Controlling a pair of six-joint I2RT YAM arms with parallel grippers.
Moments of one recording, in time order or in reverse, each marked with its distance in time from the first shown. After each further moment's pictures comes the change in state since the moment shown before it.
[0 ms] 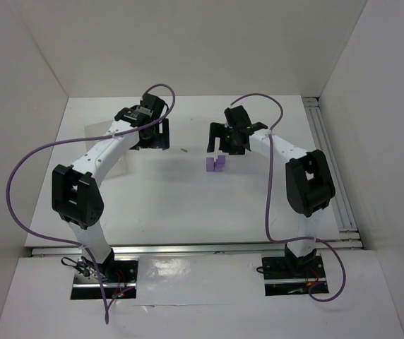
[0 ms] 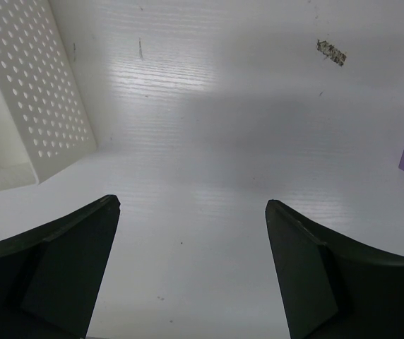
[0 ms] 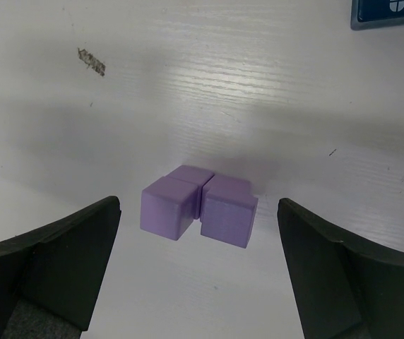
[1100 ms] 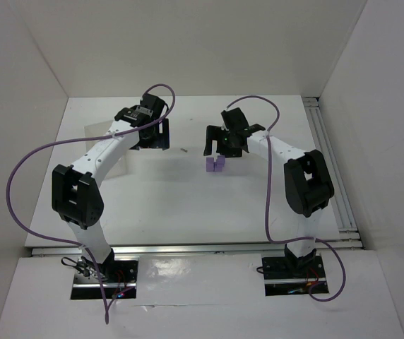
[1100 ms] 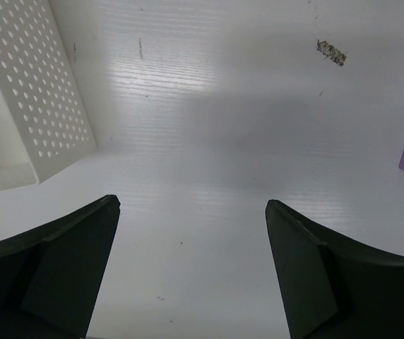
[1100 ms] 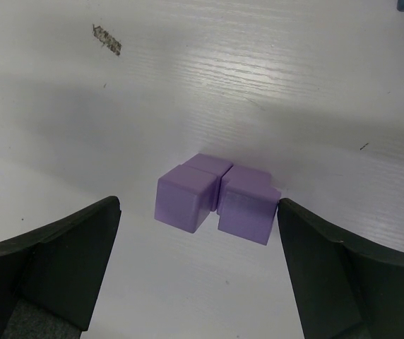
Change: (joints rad) left arm 0.000 0.000 0.000 0.000 0.000 0.000; right arm 0.023 0.003 -0.016 0.005 -0.043 0.000
